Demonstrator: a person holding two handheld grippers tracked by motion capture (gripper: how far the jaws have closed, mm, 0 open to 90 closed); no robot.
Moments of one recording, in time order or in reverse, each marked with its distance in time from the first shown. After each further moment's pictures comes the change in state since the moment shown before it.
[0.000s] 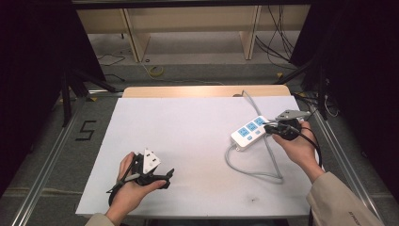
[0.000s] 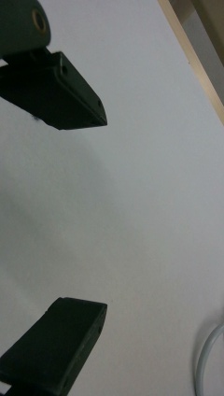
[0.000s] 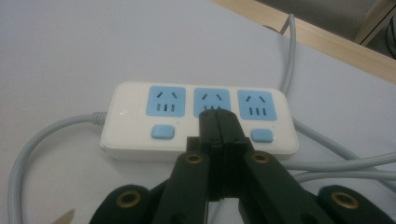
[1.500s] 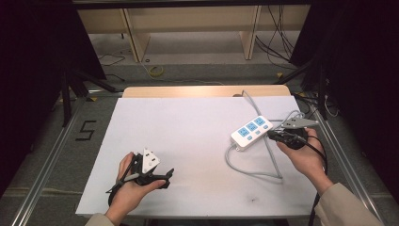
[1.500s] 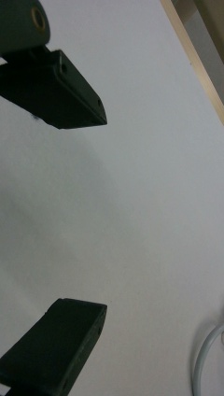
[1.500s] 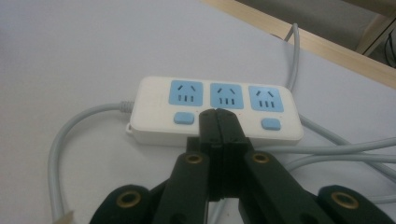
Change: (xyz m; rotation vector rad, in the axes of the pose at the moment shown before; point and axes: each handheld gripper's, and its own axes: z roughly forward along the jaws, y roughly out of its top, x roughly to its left) left arm 0.001 0.000 -0.001 0.002 -0.001 -0.007; right arm 0.014 -0.015 -0.025 -0.052 0.011 -0.017
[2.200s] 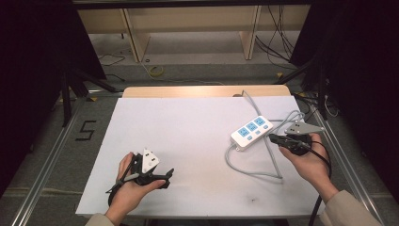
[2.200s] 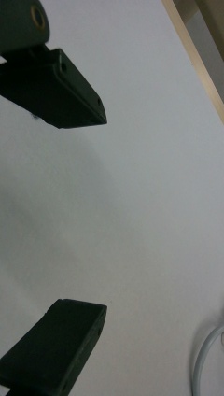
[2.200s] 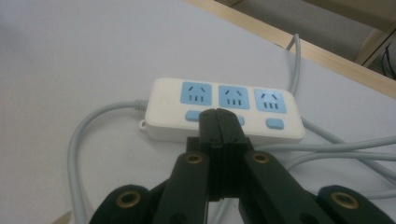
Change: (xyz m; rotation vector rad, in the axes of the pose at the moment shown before) left arm 0.000 0.000 0.000 -0.002 0.001 -0.007; right arm 0.009 -0.007 -0.016 -0.041 0.006 -0.025
